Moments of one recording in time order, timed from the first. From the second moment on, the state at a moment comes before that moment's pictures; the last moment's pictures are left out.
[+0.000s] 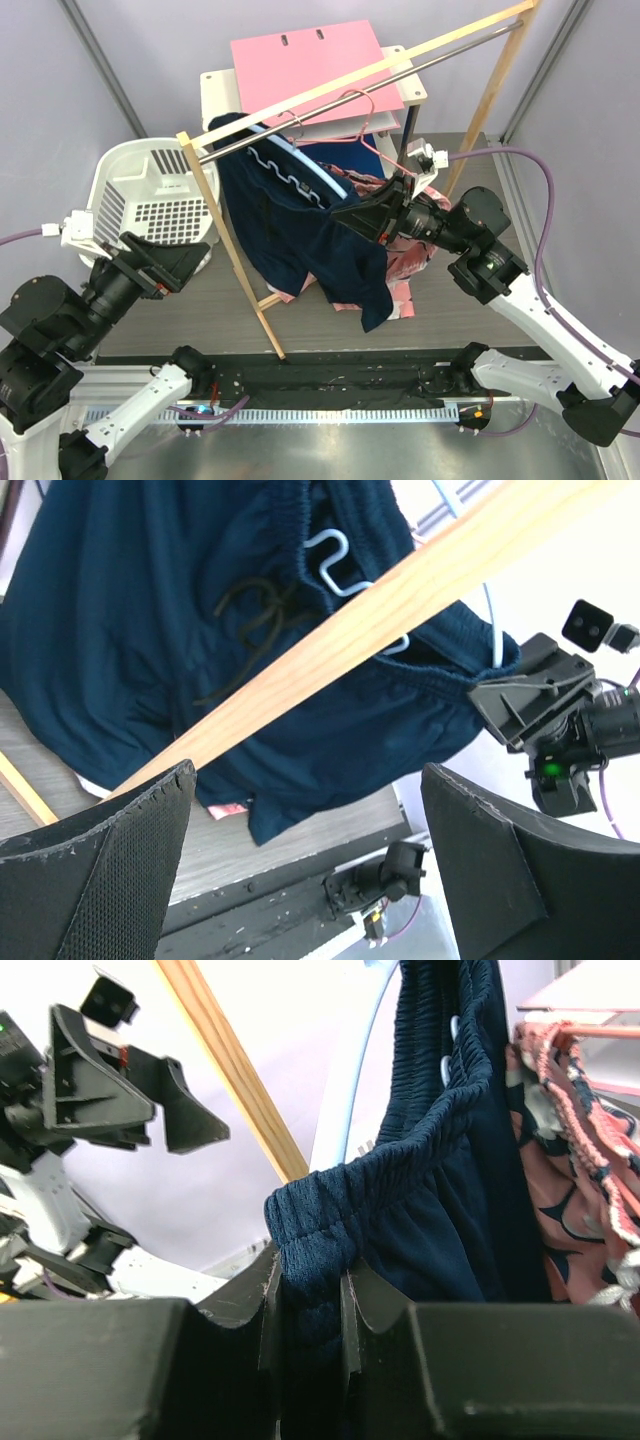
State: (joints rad) left arm -0.57 0.59 1.48 -0.98 -0.08 -0.77; right arm 0.69 0.98 1.08 0.15 -0.51 0.52
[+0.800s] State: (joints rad) left arm -0.57 0.48 1.36 -0.91 -0.20 -0.97; right arm 0.69 0.94 1.03 0.31 -0.57 0.68
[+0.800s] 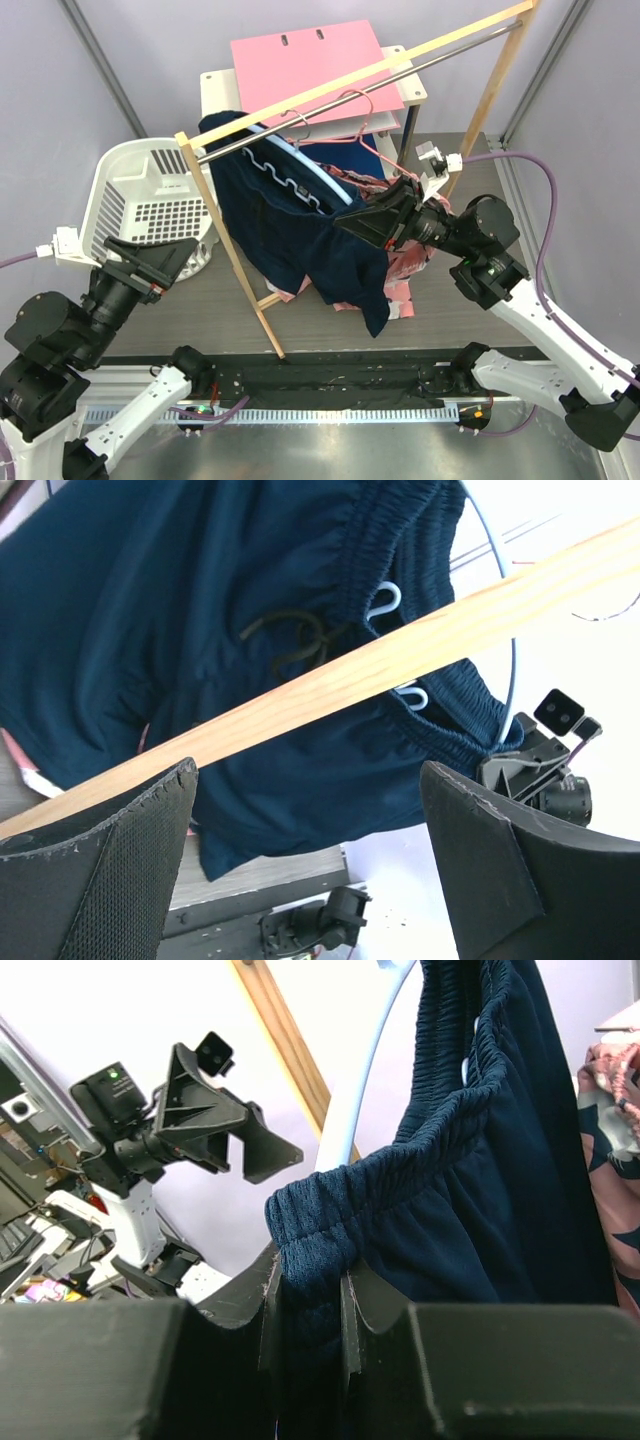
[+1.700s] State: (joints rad) left arm -0.57 0.56 1.33 -1.03 -0.34 -1.23; right arm 0.69 0.62 0.83 0.08 -0.57 0.59
